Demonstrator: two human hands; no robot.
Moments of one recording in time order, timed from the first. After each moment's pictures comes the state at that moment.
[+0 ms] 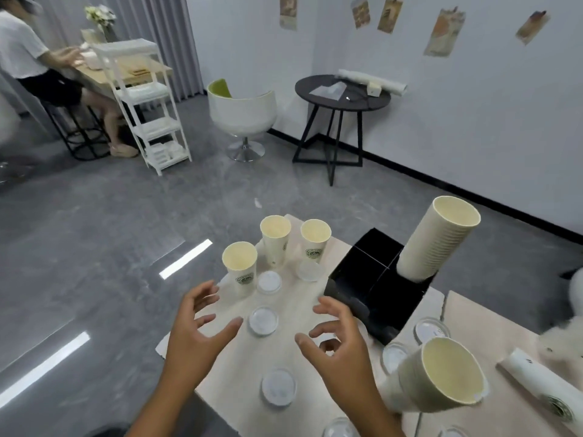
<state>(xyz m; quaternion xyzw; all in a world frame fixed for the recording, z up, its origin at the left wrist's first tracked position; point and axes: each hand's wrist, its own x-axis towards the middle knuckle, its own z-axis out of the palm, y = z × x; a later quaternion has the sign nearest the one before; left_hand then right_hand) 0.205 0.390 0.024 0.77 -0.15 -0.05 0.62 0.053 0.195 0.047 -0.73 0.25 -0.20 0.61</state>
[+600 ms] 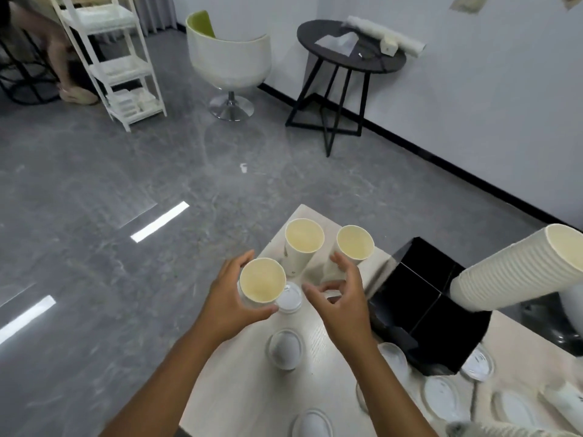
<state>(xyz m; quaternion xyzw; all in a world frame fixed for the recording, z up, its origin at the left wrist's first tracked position) 0.397 0.337 -0.049 0.80 -0.25 -0.20 0.51 0.258 0.165 0.000 -0.76 0.32 -0.19 0.53</state>
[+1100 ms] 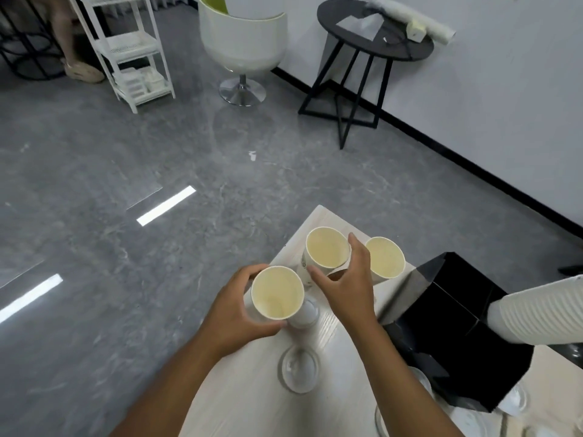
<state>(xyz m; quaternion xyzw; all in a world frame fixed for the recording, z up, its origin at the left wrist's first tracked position) 0.428 0.340 -0.073 0.78 -0.26 -0.21 0.52 0.345 0.129 -0.043 -0.82 0.34 -0.16 0.44</state>
